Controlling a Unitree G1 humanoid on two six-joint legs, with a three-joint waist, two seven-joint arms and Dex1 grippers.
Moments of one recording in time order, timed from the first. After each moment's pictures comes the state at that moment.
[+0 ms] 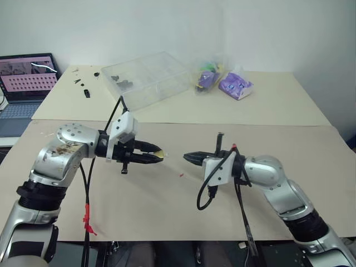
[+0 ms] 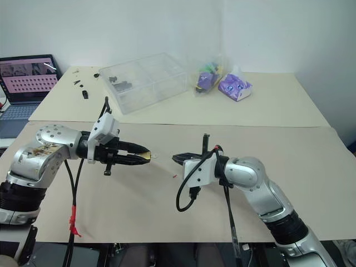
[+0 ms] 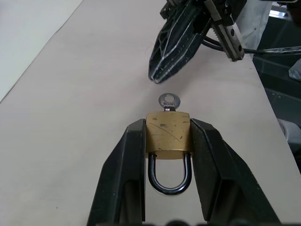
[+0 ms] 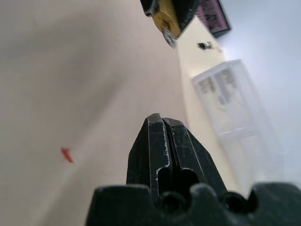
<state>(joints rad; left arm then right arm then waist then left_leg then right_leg) -0.60 0.81 -0.10 -0.13 -0.49 0.60 -1.32 -0.38 -0.63 0.30 -0.32 -0.27 -0.19 0.72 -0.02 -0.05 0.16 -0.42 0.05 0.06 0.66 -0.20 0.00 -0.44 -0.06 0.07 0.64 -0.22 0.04</state>
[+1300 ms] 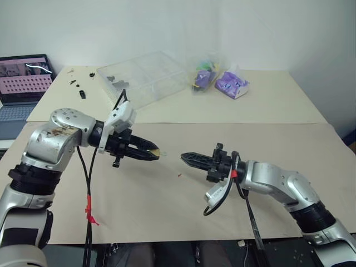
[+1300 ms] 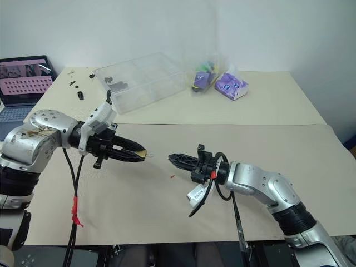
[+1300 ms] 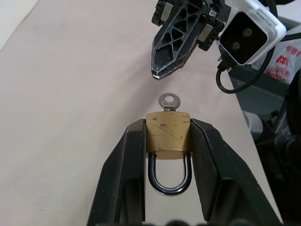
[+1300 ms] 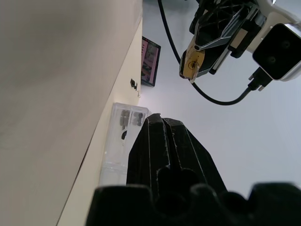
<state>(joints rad) -0.74 0.87 -0.18 -0.05 -0.50 0.63 -1.46 -0.43 -0.69 0.32 -0.14 -0.89 -0.78 0.14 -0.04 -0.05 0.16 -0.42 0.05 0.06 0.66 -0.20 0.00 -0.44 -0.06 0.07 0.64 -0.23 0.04</state>
